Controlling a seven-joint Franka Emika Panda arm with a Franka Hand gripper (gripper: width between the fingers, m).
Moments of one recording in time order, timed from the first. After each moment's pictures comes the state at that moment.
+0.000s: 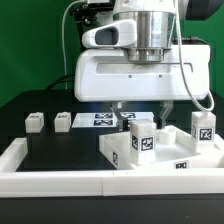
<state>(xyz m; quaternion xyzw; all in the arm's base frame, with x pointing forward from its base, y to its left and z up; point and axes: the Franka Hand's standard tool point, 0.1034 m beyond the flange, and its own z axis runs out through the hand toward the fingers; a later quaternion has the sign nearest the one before) 0.611 0.006 0.080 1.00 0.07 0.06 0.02</state>
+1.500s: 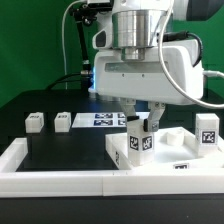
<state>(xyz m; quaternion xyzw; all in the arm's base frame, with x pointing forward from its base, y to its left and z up) 0.612 0.006 0.081 0.87 -0.49 0.07 -0.03</state>
